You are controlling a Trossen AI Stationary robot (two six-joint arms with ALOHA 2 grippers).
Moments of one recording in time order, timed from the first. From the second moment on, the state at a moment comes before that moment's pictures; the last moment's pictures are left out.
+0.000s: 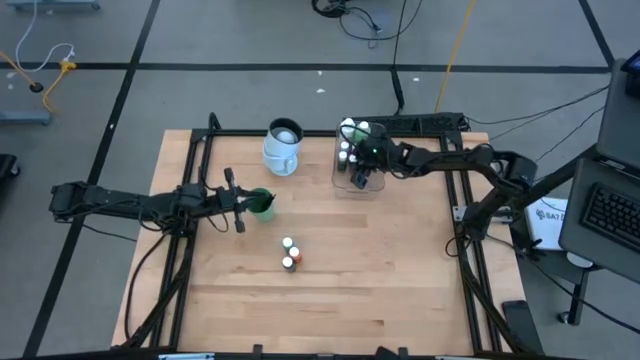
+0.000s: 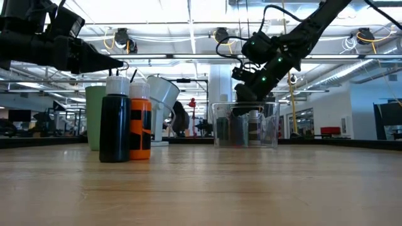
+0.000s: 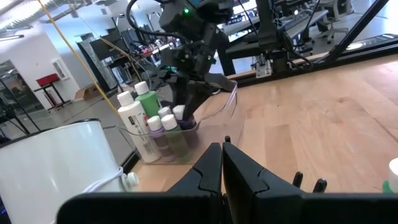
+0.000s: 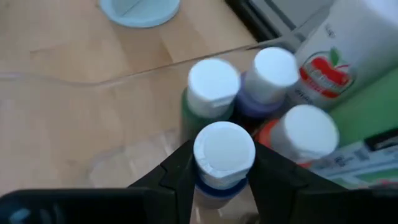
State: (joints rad) left arm 0.05 0.60 0.07 0.50 -0.21 0.31; right arm -0.49 1.62 0.87 0.05 0.05 -0.08
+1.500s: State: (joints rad) left arm 0.05 0.60 0.07 0.50 -0.21 0.30; right arm -0.05 1.23 0.86 0.09 -0.28 -0.30
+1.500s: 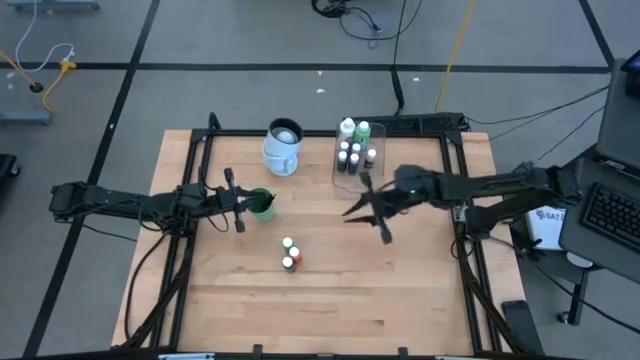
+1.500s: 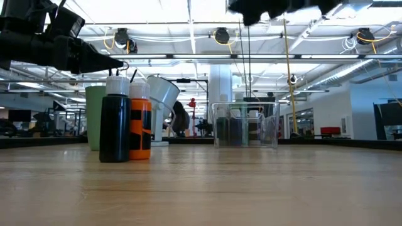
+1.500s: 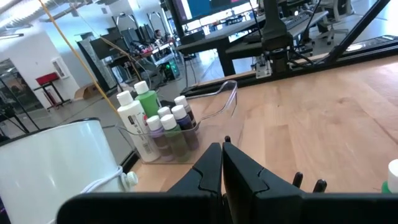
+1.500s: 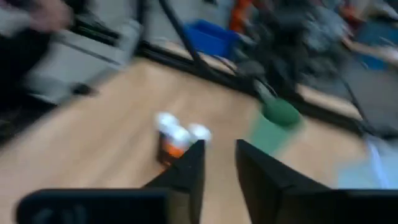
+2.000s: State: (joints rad) left arm 0.05 0.60 0.07 0.50 -0.21 0.31; right arm -0.13 0.66 0.55 0.09 -0.13 -0.19
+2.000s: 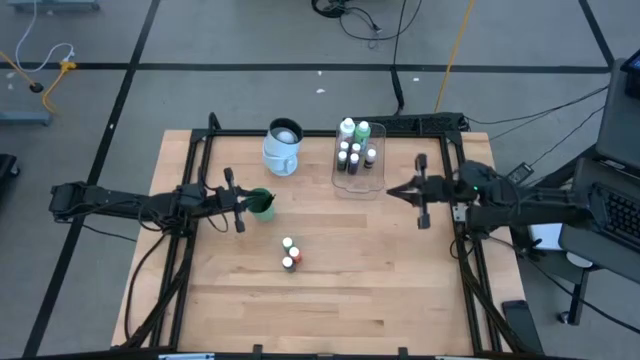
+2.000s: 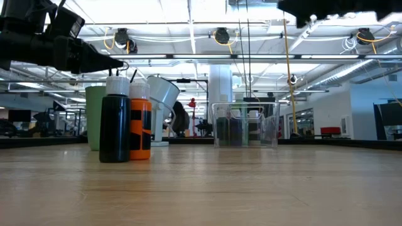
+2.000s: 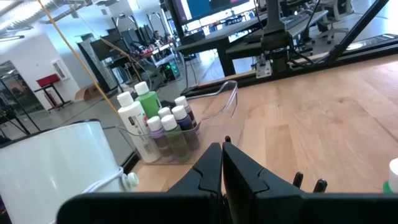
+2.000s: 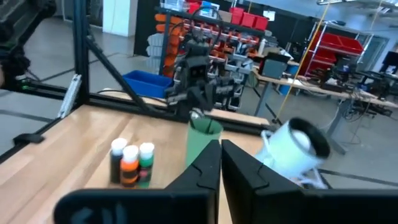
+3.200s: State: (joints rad) left arm -0.33 1.20 1.03 -0.47 -0.38 -0.02; right arm -0.14 0.30 0.02 0.47 -0.15 -0.23
